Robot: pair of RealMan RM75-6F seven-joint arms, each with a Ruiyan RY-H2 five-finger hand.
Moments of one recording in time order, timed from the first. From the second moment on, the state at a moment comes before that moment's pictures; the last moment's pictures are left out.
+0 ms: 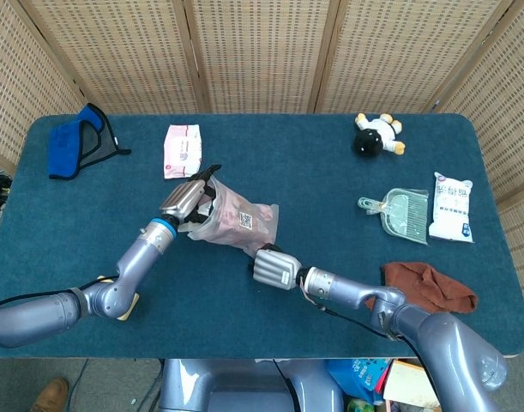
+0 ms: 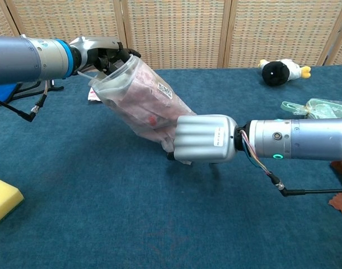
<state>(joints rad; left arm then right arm) -1.00 -1.48 -0.32 -1.41 0.73 0.69 0.01 1.03 -1.82 -0.09 -0.75 -1.96 1.01 -0.36</state>
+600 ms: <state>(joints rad) -1.00 -1.47 -0.32 -1.41 0.73 0.67 -0.02 1.04 -1.87 -0.11 -0.68 -1.94 1.01 -0.31</state>
